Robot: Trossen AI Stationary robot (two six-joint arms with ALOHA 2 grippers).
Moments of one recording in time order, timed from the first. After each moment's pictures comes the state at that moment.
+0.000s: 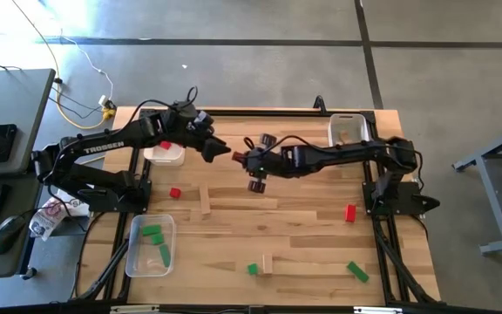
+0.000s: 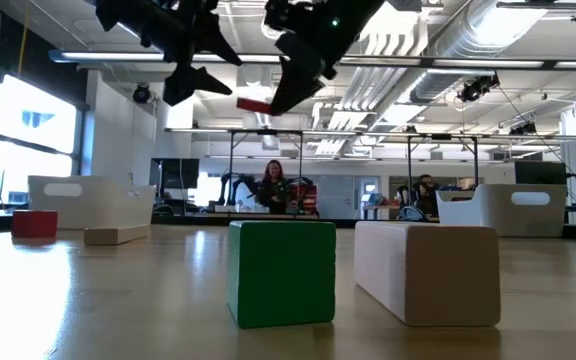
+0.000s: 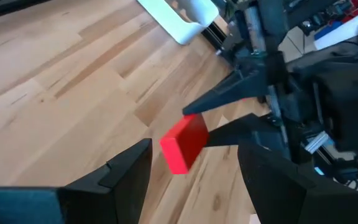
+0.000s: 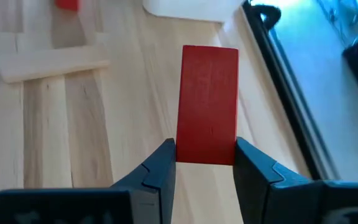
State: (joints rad) left arm 0.55 1.18 0.93 -0.33 0.33 -0.52; right arm 0.00 1.81 1.47 -0.48 0.41 -0.07
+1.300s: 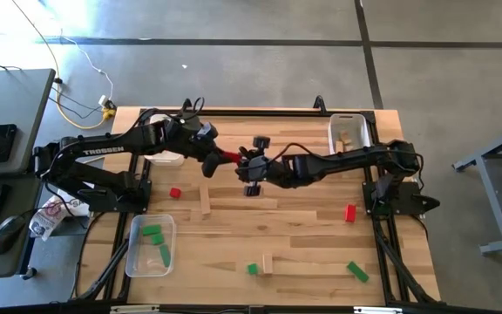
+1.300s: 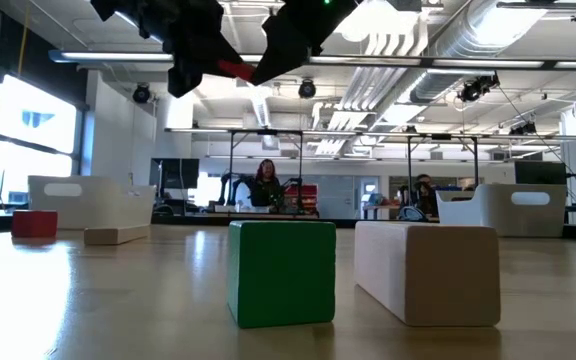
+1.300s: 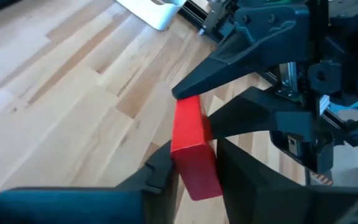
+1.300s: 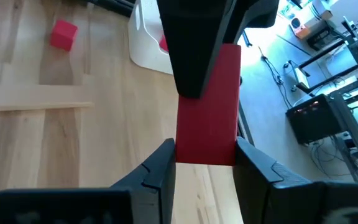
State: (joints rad) left arm 0.42 1.18 0.93 -0.33 0.25 -0.41; right arm 0.08 1.81 1.47 -0.29 0.58 -0.30
